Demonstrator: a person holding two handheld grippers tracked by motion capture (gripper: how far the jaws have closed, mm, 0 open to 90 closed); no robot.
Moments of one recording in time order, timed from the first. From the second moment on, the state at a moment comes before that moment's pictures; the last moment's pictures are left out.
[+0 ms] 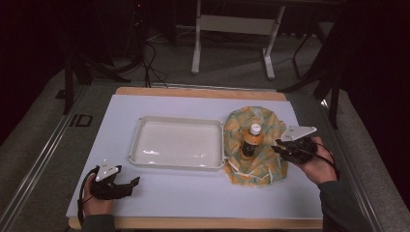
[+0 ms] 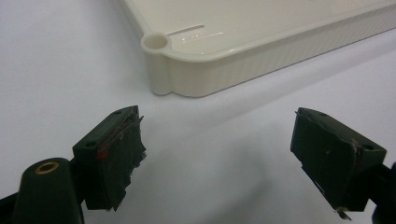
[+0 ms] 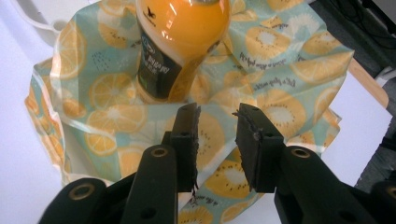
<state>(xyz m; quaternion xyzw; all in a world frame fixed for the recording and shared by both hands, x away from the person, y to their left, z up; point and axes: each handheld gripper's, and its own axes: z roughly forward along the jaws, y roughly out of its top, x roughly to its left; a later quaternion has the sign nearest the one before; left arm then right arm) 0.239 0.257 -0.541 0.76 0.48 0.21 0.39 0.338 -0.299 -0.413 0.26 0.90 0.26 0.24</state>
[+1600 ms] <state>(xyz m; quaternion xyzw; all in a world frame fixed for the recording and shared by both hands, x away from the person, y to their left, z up) 0.240 0.257 -0.541 0.76 0.48 0.20 0.39 0.371 -0.251 -0.385 0.22 0.92 0.23 0.25</state>
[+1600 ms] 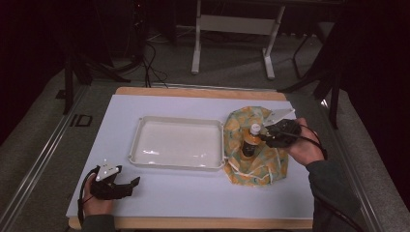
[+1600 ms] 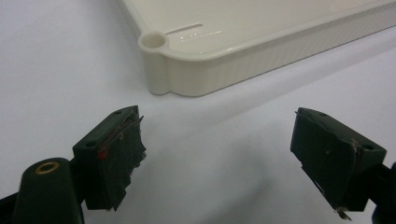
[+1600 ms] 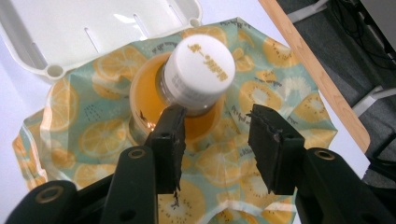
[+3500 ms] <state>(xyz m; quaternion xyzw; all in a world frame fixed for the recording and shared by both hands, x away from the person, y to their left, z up) 0.240 0.257 -0.541 0.76 0.47 0.20 0.39 0.401 -0.196 -0.364 0.29 0.93 0.12 0.21</state>
